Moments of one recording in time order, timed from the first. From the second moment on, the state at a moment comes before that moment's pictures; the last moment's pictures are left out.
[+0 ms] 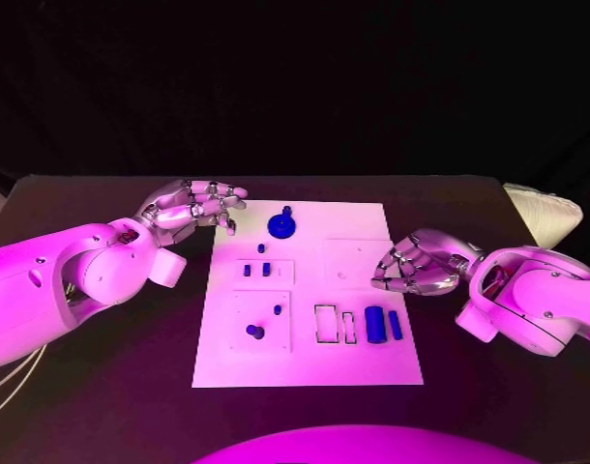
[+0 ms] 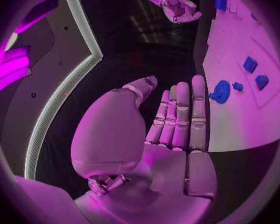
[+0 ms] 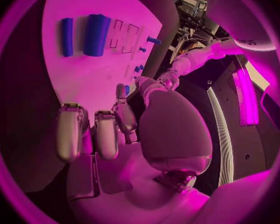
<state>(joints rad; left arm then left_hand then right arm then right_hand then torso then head) 1.20 -0.84 -0.06 1.43 -0.12 0.01 0.32 1.36 -0.21 0.46 0.11 0.20 0.85 0.20 0.27 0.24 0.90 0.13 0.57 0.15 0.92 0.07 1.13 0.43 0.17 0.97 0.16 0.68 0.86 1.21 -1.23 -0.21 1.91 -0.93 -0.36 -0.13 1.22 -0.22 0.25 0.29 0.41 1.03 0.09 0.26 0.50 1.38 0.01 1.29 1.21 1.47 -0.05 1.47 1.30 0.07 1.47 0.05 1.34 1.31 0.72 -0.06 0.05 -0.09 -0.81</state>
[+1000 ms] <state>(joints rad) 1.19 -0.85 -0.06 1.46 -0.12 0.01 0.32 1.36 -0.20 0.45 0.11 0.20 0.84 0.19 0.28 0.24 0.93 0.12 0.63 0.18 0.93 0.06 1.13 0.44 0.17 0.97 0.16 0.68 0.86 1.13 -1.21 -0.23 1.95 -1.19 -0.34 -0.40 1.21 -0.17 -0.04 0.29 0.28 1.04 0.08 0.27 0.51 1.42 0.01 1.32 1.31 1.47 -0.06 1.50 1.31 0.05 1.47 0.05 1.40 1.31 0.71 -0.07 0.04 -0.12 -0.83</state>
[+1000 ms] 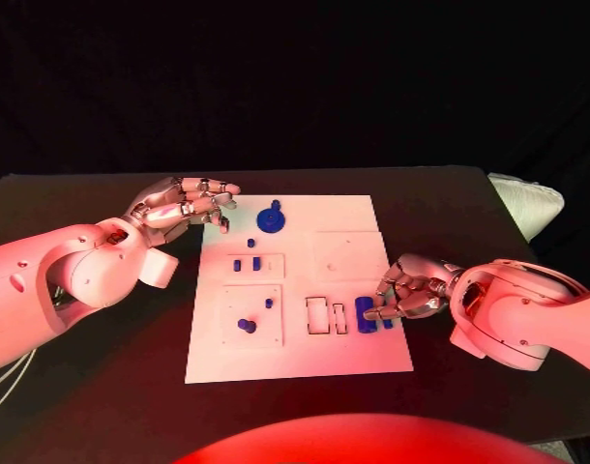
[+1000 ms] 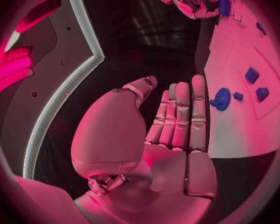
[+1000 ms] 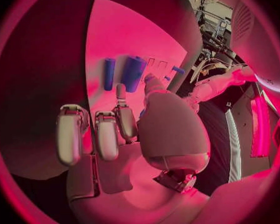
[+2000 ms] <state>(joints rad) 1.19 -0.86 -0.06 1.47 -0.12 0.01 0.31 1.36 -0.20 0.45 0.11 0.20 0.84 0.19 0.28 0.24 0.93 0.12 0.63 0.18 0.93 0.06 1.13 0.44 0.17 0.98 0.15 0.68 0.86 1.08 -1.07 -0.22 1.90 -1.34 -0.35 -0.49 1.20 -0.14 -0.10 0.30 0.31 1.05 0.08 0.28 0.89 1.43 0.00 1.34 1.31 1.47 -0.06 1.51 1.31 0.05 1.47 0.05 1.41 1.31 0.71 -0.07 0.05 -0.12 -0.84</state>
